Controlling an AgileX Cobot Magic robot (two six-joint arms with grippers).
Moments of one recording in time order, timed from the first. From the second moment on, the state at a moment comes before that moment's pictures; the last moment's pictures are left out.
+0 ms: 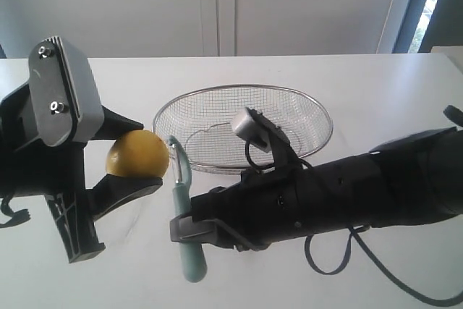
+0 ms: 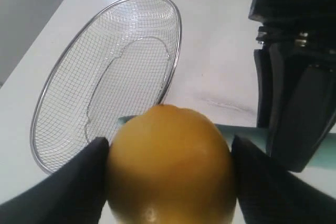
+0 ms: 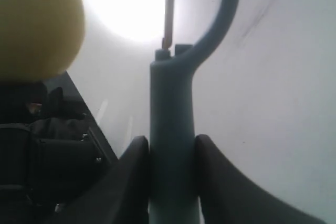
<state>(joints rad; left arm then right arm) -0.65 1.04 -0.62 -0.94 0.31 1.51 0.60 1.59 -0.67 1.71 0.75 -1.23</state>
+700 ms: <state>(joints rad) -0.65 1.04 -0.62 -0.94 0.31 1.52 0.63 1.62 -0.69 1.73 0.83 -1.24</state>
